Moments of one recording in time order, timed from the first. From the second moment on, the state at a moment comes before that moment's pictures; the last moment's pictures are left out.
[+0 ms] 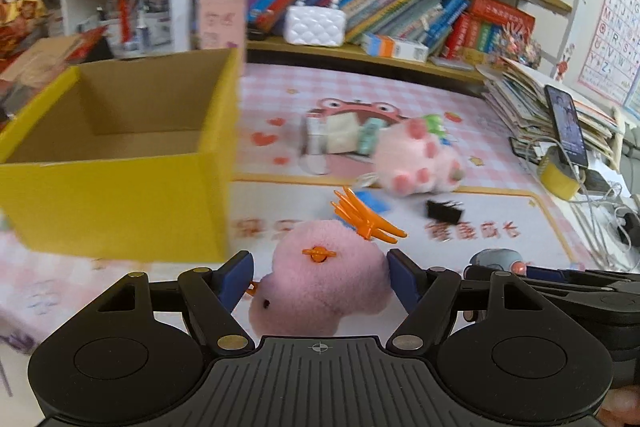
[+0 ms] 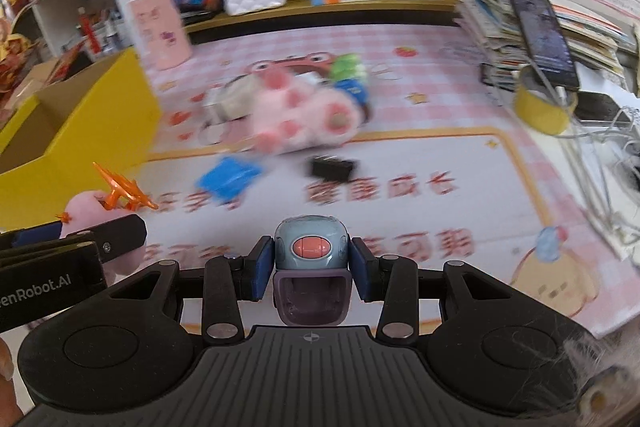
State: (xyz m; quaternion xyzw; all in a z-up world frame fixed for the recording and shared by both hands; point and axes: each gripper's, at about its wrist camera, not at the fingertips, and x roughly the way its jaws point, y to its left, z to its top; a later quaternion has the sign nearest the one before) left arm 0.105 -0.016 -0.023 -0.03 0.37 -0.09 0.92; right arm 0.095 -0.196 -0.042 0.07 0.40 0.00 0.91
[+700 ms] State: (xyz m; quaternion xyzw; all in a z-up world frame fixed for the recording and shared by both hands) left arm 0.020 0.163 -0.007 -0.05 0.34 0.00 0.94; right arm 0.029 0.011 -0.033 0.00 0.37 0.13 0.92
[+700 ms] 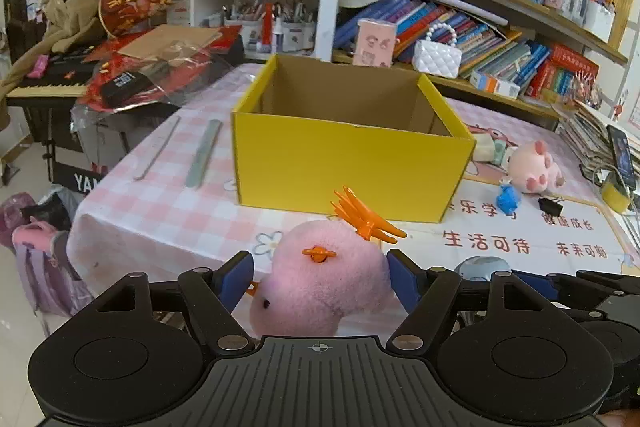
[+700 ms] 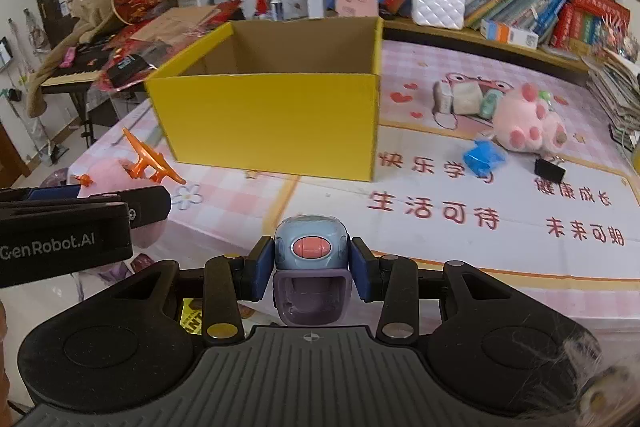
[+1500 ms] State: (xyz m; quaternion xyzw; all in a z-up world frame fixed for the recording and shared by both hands) left arm 0.025 0.184 0.003 -0.07 0.32 -0.02 0.94; right arm 0.030 0.031 -0.019 -0.01 0.36 0.10 0.93
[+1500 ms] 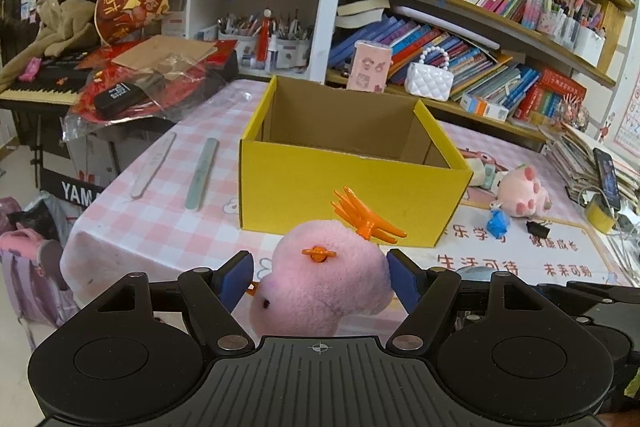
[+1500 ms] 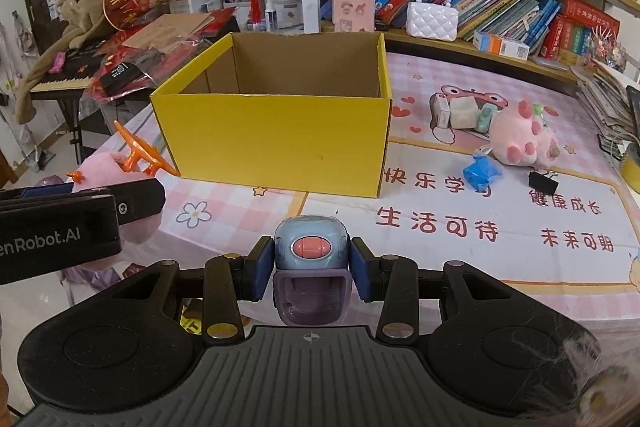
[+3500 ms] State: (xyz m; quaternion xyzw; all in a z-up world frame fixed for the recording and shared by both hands) left arm 0.227 0.156 0.000 -0.01 0.32 0.02 0.95; right arm 0.262 0.042 -0.032 -0.15 0.30 0.23 0.91
